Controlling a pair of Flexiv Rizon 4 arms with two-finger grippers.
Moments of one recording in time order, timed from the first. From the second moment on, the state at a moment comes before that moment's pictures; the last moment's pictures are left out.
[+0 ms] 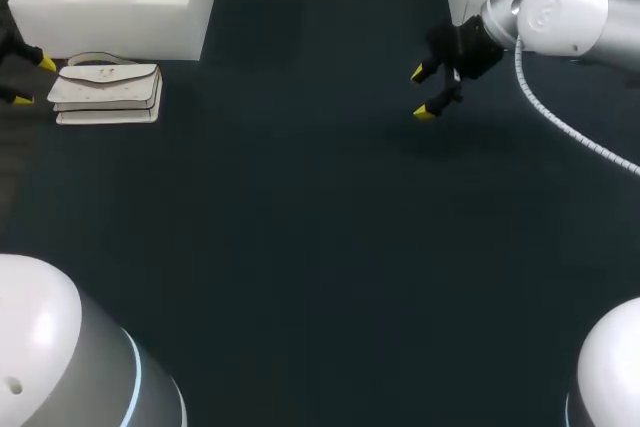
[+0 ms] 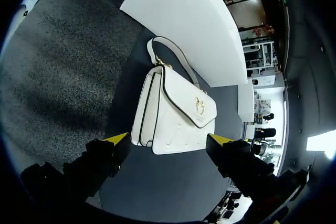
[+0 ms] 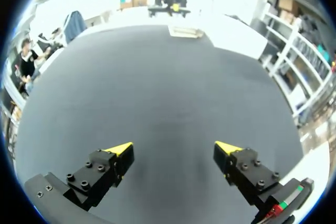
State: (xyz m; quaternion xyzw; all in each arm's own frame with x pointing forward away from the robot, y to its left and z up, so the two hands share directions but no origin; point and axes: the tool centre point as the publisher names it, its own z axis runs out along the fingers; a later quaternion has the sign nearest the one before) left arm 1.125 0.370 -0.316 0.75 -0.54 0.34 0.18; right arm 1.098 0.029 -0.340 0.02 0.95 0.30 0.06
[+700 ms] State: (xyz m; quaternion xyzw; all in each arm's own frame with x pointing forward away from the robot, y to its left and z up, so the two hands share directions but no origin) left arm 1.151 0.368 -0.341 0.75 -0.49 0.41 0.17; right arm 1.098 0.029 -0.340 0.02 0.95 0.30 0.06
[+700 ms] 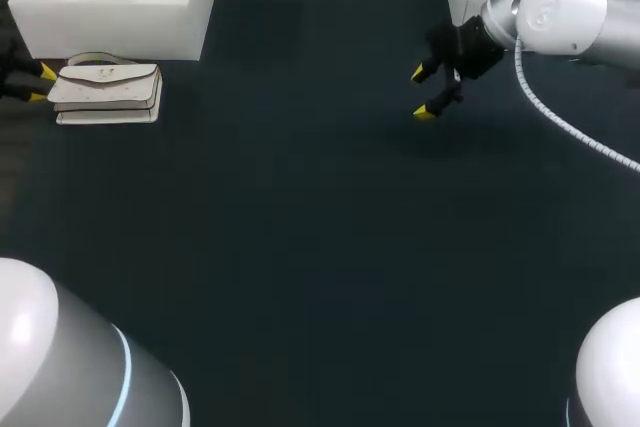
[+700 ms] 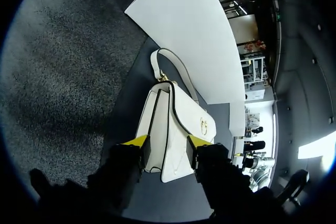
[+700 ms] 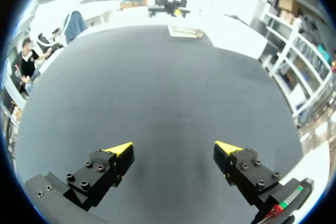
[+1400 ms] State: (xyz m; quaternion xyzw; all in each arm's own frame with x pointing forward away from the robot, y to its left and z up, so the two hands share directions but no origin) left arm 1.158 0.349 -0.350 0.74 -0.48 0.43 0.19; right arm 1.098 0.029 -0.340 0.02 0.95 0.30 0.06
